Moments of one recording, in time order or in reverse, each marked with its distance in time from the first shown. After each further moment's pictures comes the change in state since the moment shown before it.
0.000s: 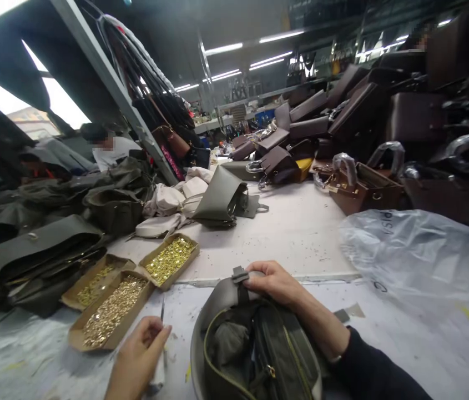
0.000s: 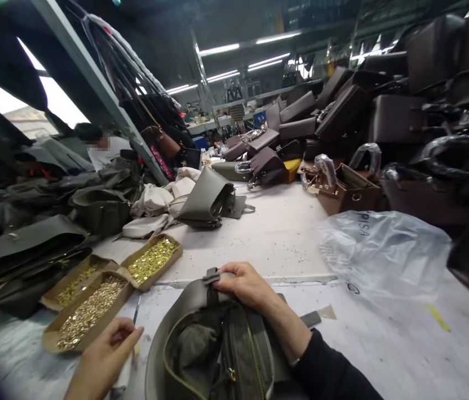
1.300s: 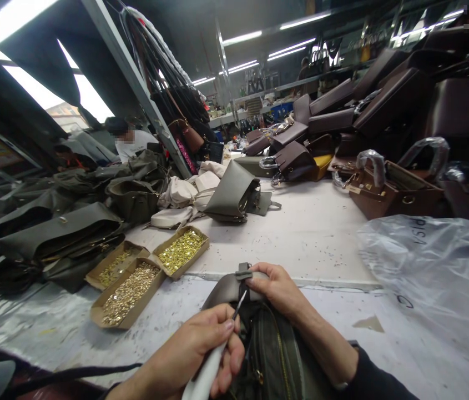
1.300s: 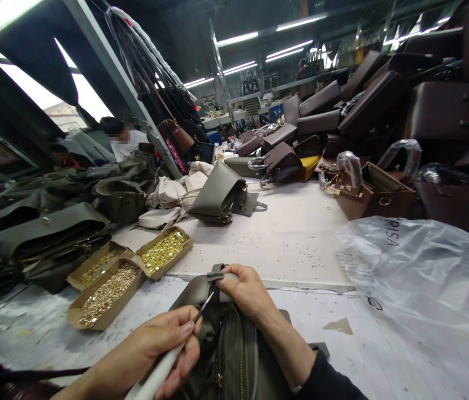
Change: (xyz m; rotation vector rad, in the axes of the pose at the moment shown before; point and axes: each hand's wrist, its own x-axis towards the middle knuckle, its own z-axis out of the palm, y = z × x) left_hand -0.041 0.131 0.031 -0.731 -0.925 -0.392; right_hand 0.002 0.010 0.020 -0.070 0.125 -0.027
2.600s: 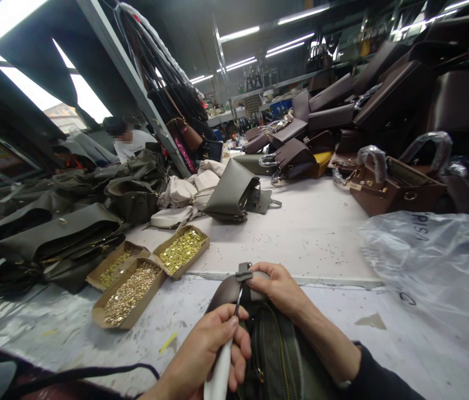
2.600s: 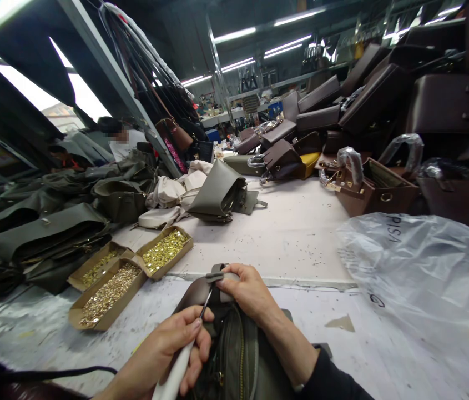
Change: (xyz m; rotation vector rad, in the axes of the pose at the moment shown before) left_hand 0.019 -0.029 -0.002 -0.132 0.065 0.111; right_hand -0.004 -0.004 0.000 0.048 -0.017 0.013
